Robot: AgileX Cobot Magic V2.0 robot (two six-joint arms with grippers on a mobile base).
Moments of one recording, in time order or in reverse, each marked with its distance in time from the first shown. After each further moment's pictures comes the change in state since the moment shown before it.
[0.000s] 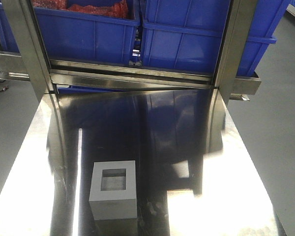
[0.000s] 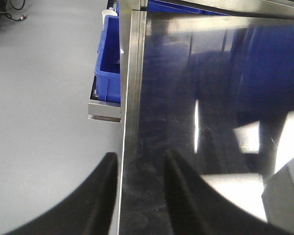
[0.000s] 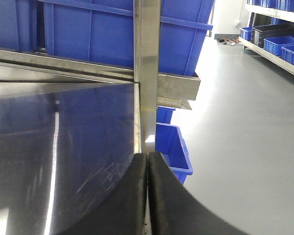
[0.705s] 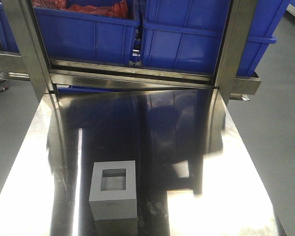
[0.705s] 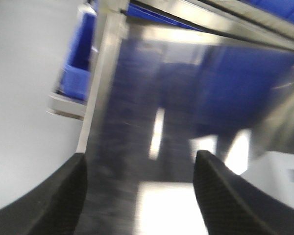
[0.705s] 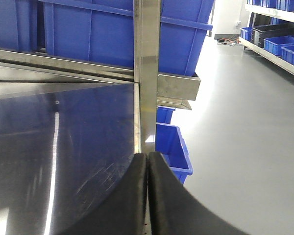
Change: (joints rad) left arm 0.000 0.022 0.000 -0.228 -0.028 0.002; right arm 0.000 0.000 0.000 0.000 0.000 0.000
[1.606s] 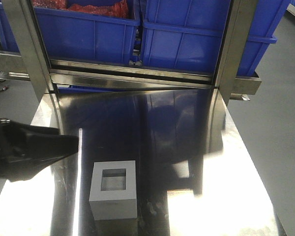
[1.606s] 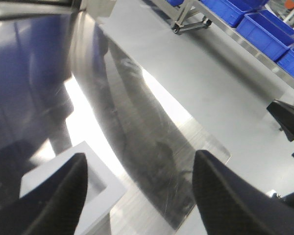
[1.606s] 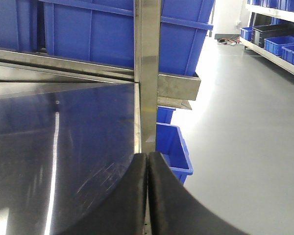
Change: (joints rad) left arm -0.269 0.400 -0.352 -0.816 0.270 0.867; right arm 0.000 0.000 0.000 0.000 0.000 0.000
